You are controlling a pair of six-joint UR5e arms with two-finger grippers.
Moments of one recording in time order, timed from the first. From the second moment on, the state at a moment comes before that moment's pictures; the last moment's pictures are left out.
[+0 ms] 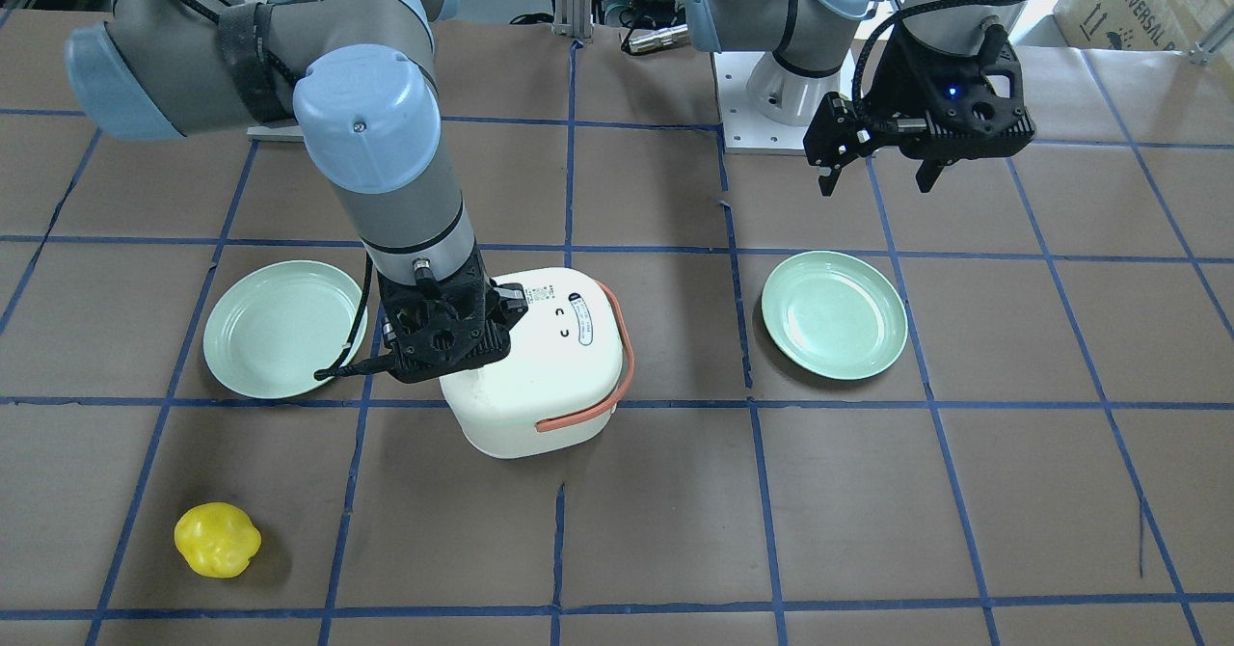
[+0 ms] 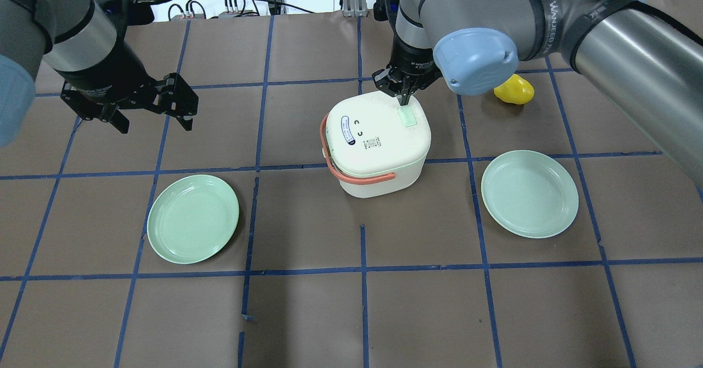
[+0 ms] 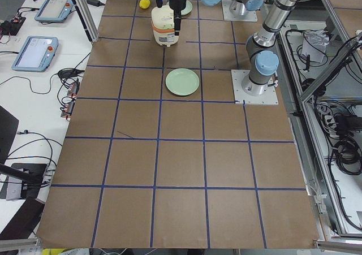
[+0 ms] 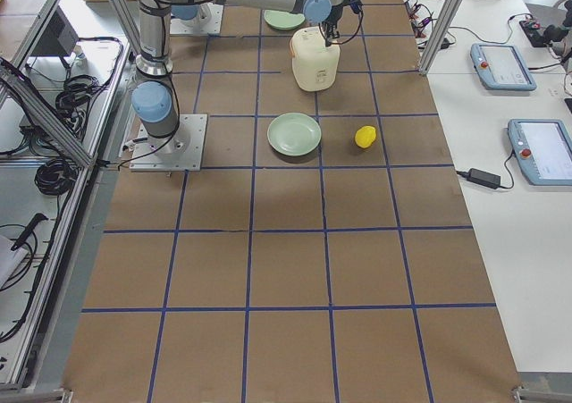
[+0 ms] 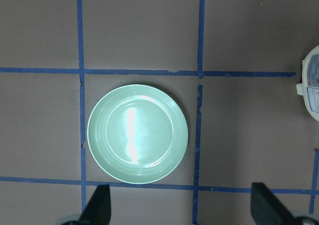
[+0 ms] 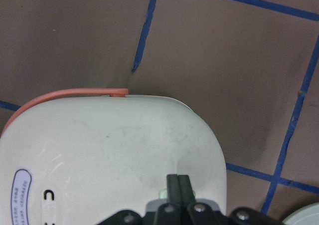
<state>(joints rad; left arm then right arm) -1.51 -1.48 -1.67 -1.53 1.62 0.03 1.79 -1.24 1.51 -1.90 -1.50 -0.05</state>
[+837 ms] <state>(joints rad) -1.51 -1.48 -1.67 -1.53 1.62 0.03 1.78 -1.25 1.54 -1.91 -1.50 -0.05</state>
